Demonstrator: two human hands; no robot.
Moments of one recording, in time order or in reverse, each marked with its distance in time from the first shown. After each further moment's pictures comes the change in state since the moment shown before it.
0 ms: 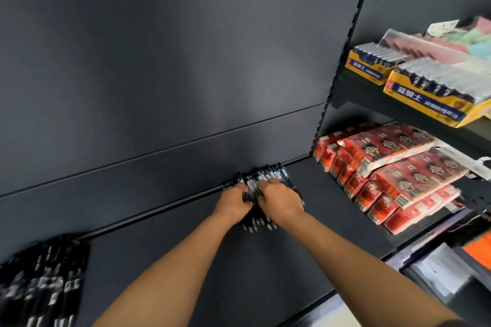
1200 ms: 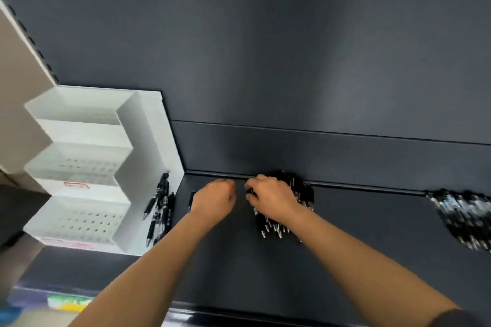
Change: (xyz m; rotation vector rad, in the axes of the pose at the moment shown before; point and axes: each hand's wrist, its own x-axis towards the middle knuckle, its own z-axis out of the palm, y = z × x) left_hand -0.293 -0.354 -0.248 0.345 0.389 -0.269; right_hand -0.098 -0.454 0.115 -0.082 -0.084 -0.730
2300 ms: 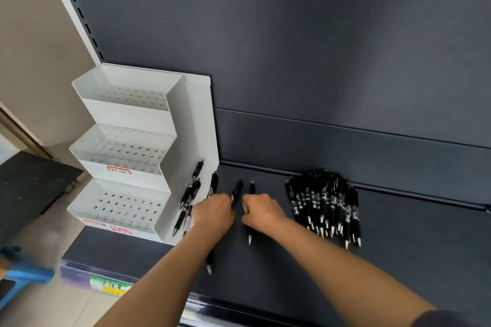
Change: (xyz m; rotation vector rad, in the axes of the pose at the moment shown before) left_hand -0.022 -0.085 0.023 0.172 -0.154 -0.325; right_hand 0.038 -0.093 0.059 0.220 -0.356 0.172
